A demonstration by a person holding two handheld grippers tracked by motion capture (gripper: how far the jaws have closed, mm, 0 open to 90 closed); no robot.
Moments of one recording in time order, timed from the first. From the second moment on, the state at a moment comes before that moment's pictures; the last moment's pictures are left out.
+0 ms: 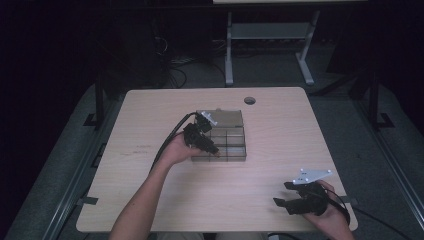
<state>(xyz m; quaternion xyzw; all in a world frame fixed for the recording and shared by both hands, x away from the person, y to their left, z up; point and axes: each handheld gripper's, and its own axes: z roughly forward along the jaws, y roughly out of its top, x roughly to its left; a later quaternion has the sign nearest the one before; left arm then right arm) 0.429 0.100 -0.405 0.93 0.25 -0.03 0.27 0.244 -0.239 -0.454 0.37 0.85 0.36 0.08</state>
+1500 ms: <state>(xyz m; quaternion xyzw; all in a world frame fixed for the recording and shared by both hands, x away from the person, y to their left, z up) 0.389 0.136 -0.385 0.92 0.26 -0.02 0.31 0.245 -0.241 -0.454 0.38 0.85 0.35 0.08</state>
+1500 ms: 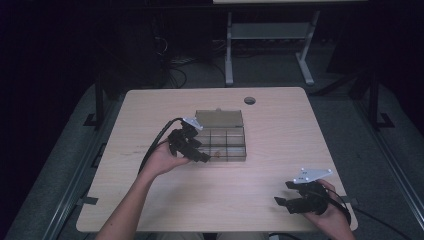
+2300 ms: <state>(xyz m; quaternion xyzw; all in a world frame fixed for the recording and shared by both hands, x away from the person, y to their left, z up) 0.361 0.155 -0.377 0.91 0.25 0.00 0.32 0.243 -0.240 -0.455 0.37 0.86 0.34 0.09</state>
